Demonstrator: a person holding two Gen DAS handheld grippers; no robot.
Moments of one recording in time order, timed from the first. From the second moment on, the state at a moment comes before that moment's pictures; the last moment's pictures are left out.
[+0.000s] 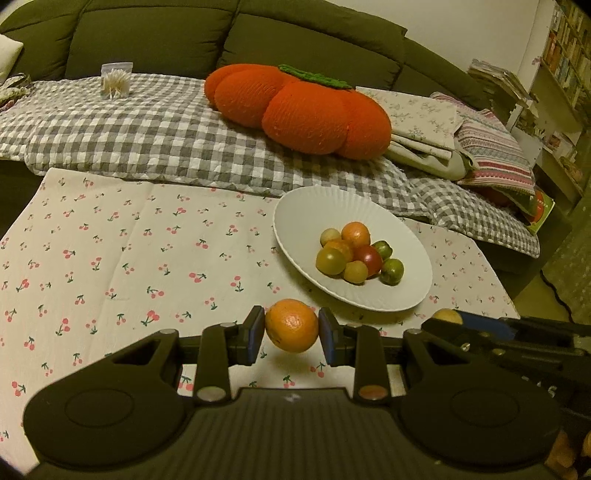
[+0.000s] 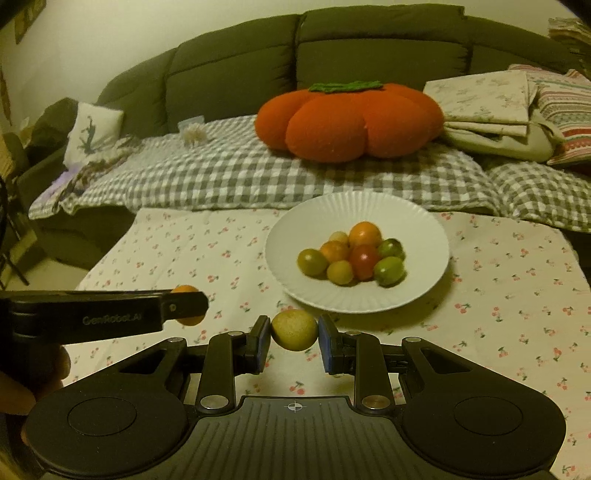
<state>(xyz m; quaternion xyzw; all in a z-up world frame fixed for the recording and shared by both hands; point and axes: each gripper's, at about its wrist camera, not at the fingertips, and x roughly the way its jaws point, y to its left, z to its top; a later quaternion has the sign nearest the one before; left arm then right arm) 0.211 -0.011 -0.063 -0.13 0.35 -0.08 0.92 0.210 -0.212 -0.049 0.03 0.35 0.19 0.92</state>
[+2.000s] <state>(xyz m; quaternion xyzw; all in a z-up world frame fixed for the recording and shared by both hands) 0.307 -0.058 -0.069 -0.04 0.29 -0.12 0.95 0.280 -0.215 -0.083 -0.03 0.35 0.14 0.93</state>
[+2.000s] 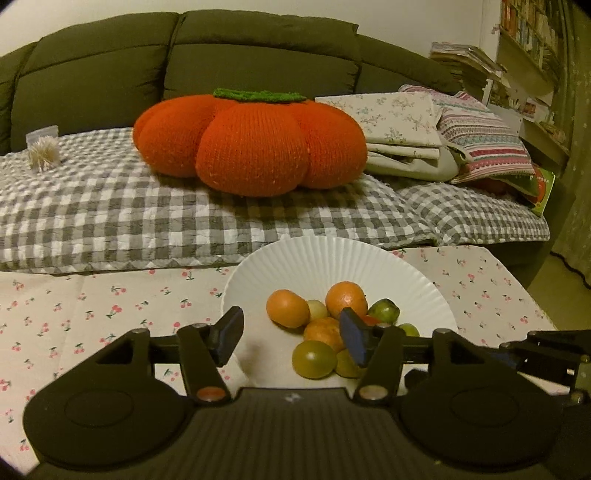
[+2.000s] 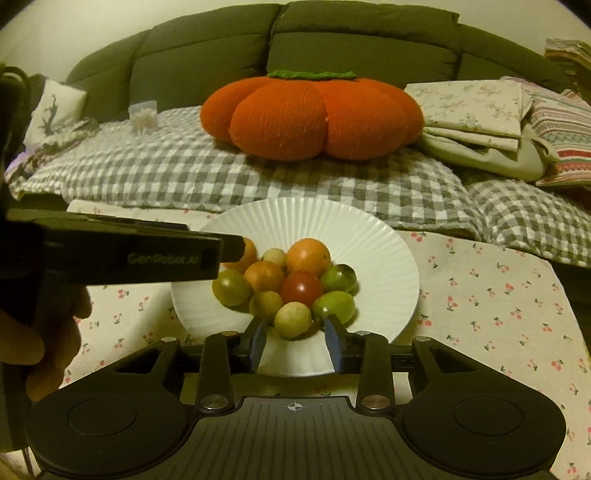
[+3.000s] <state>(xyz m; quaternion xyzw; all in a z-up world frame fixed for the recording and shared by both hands) 0.118 -0.023 -0.024 -0.07 0.31 0.02 0.95 0.145 -0.231 -0.019 0.08 0.33 0.11 0.93</state>
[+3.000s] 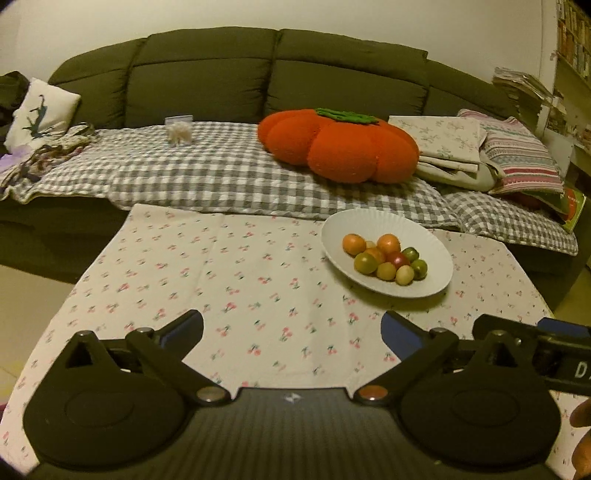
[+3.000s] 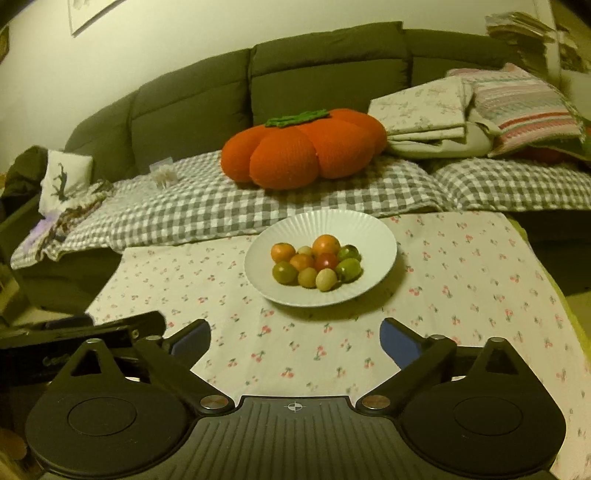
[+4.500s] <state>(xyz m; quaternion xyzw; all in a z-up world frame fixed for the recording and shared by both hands) 0.093 -0.021 -0.036 -0.04 0.30 0.00 0.95 0.095 -0.216 -0.026 0.06 0.31 0.12 0.94</state>
